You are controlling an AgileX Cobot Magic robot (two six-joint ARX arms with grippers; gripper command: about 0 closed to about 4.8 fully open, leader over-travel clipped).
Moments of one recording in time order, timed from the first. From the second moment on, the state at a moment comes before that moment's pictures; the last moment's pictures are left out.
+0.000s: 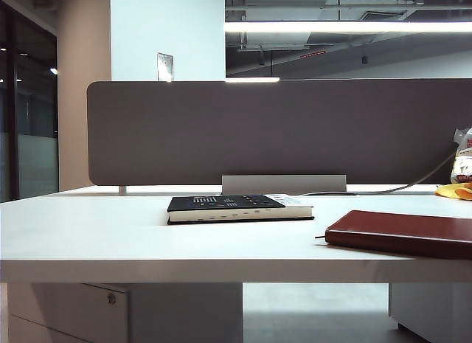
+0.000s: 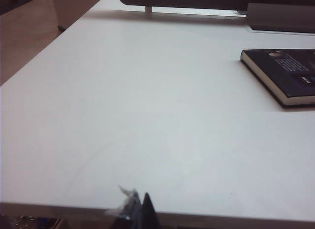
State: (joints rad) left arm -0.01 0.00 0.01 -0.18 -0.04 -0.02; right arm 0.07 0.00 0.01 -0.07 0.00 0.03
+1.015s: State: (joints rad) left arm -0.01 0.01 0.31 -0.37 0.46 -0.50; right arm 0.07 0.00 0.01 -0.07 -0.11 0.06
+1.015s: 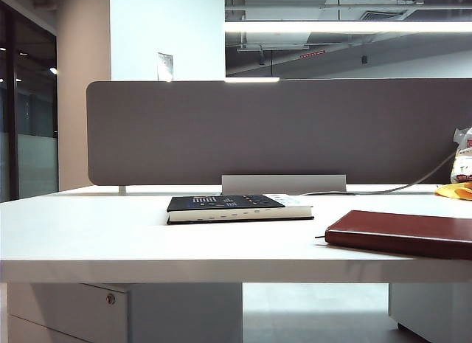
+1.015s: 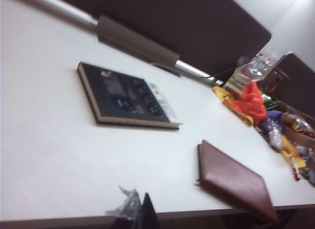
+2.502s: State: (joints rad) left arm -0.34 0.99 1.08 -0.81 0.56 -0.01; right arm 0.07 0.00 0.01 -0.15 -0.18 0.42
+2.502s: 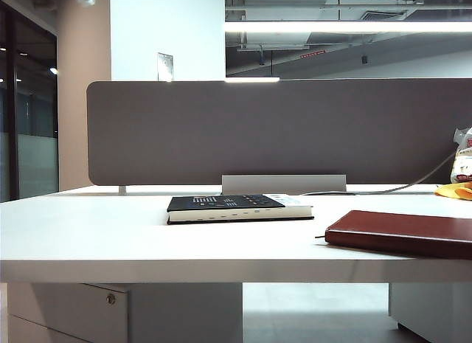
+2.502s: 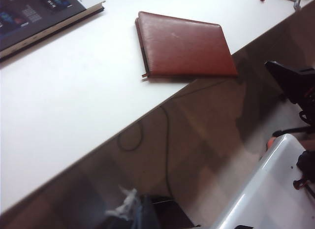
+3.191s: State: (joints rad) left arm -0.35 1.05 1.13 -0.86 0.53 0.07; right arm 0.07 0.00 0.01 -0.17 -0.12 0.89
